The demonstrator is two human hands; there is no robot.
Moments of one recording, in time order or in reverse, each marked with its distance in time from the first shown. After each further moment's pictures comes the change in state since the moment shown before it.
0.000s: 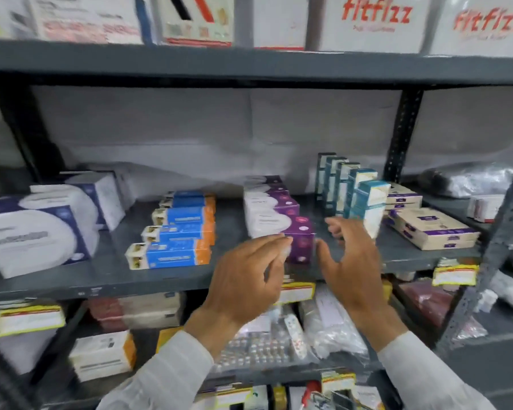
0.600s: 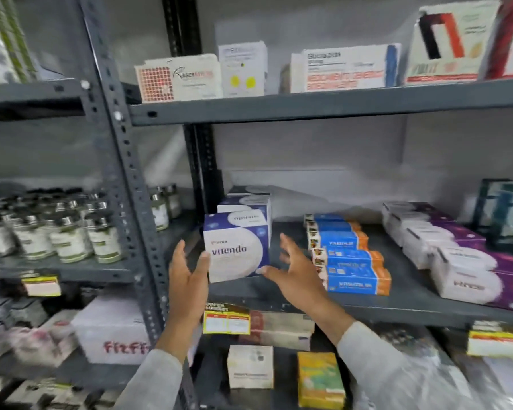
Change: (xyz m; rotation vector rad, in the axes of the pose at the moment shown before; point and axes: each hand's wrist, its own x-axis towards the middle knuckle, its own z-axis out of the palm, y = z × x) left_hand -0.111 -0.259 -0.289 -0.264 0.453 -0.891; right_hand -0.025 -0.308 0.270 0.609 -0.734 0.394
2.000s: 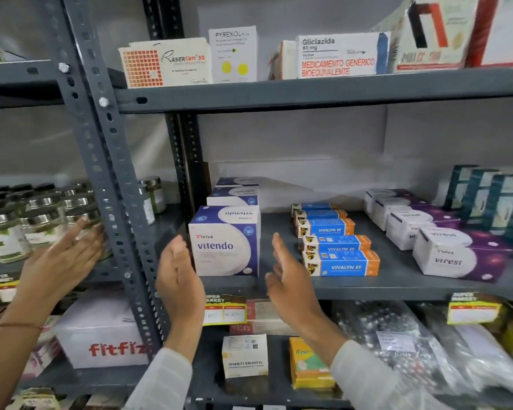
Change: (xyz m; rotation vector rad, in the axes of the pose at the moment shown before) left_hand -0.018 0.004 0.004 -0.206 0.186 0.099; right_hand -0.049 -0.002 0.022 0.014 0.094 -0.066
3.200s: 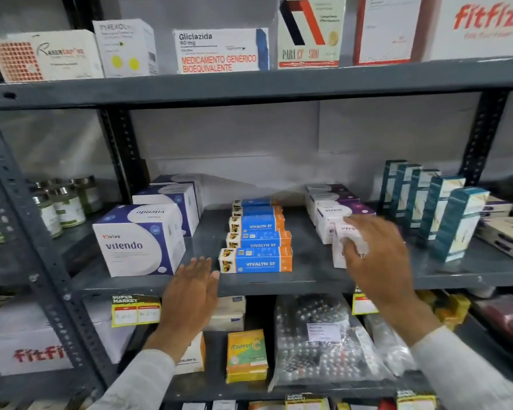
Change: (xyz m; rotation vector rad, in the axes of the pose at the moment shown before) left_hand -0.095 -0.034 0.114 1.074 -0.607 0.434; right_hand -0.023 0.069 -0.298 -0.755 0.553 -0.374
